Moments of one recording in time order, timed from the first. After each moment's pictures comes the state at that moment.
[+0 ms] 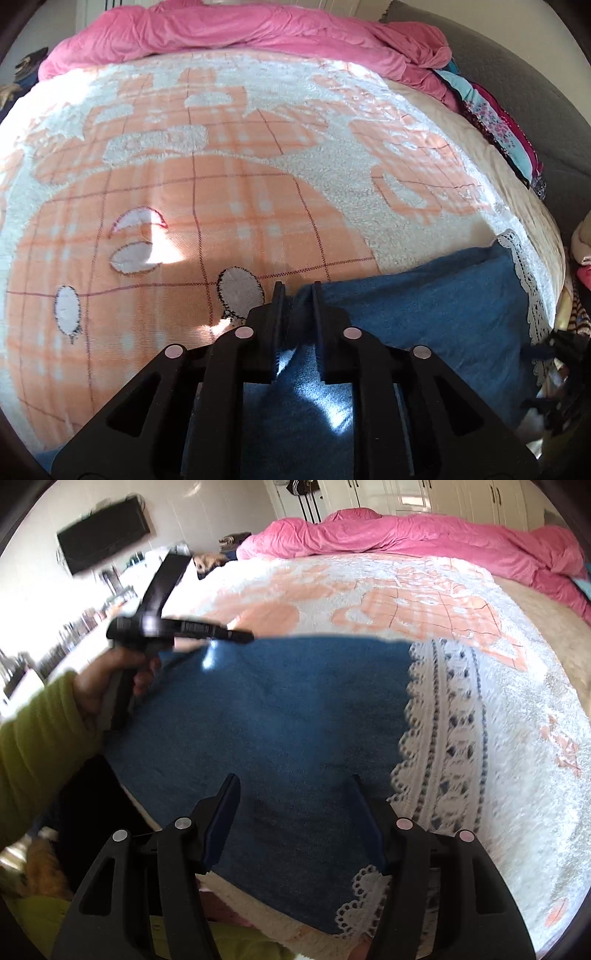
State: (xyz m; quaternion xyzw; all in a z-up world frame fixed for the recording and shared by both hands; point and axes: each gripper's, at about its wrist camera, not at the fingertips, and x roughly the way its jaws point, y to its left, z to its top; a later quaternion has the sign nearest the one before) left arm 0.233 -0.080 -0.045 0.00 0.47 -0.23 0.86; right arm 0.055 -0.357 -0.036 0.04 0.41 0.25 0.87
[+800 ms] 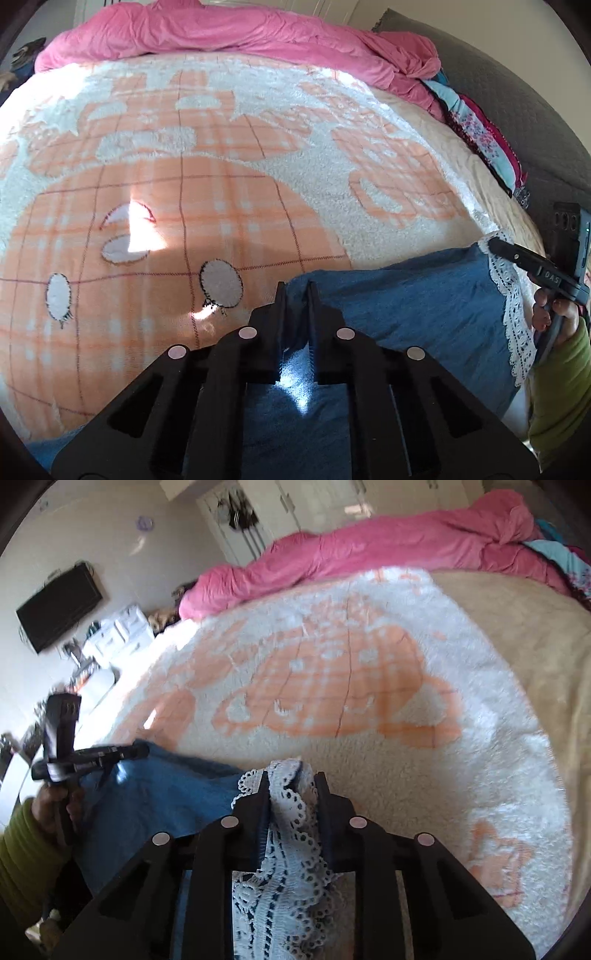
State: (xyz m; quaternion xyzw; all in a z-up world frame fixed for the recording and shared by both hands) left arm 0.227 -0.078 -0.041 -0.03 0.46 -0.25 0.85; right arm 0.149 -0.447 -0.025 0.13 0.37 0.18 0.90
